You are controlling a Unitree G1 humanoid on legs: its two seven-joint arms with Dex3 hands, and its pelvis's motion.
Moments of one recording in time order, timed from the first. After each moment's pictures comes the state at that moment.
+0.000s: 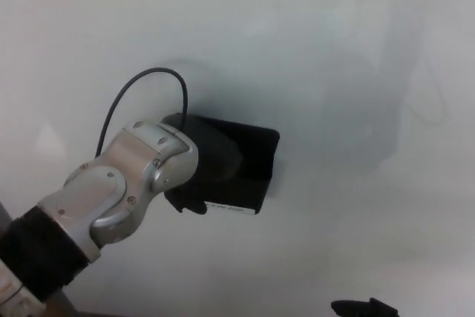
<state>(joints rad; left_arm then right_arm) -0.74 0.56 -0.75 0.13 0.83 0.10 -0.78 -0.01 -0.11 0.07 1.11 -0.22 -0.85 -0.17</state>
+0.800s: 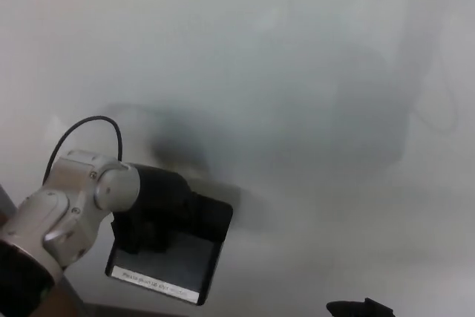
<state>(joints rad) -0.59 0.57 -0.56 0.29 0.62 0.07 -0.88 -0.02 -0.11 0.09 1.11 -0.23 -0.85 -0.17</state>
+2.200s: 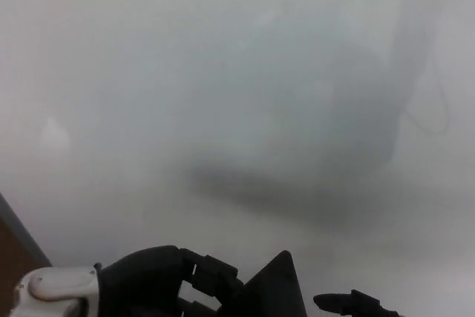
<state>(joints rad) -0.05 0.26 -0.02 -0.04 -0.04 0.54 -1.20 -0.05 -0.11 0.12 1.11 -0.24 -0.85 -0.17</state>
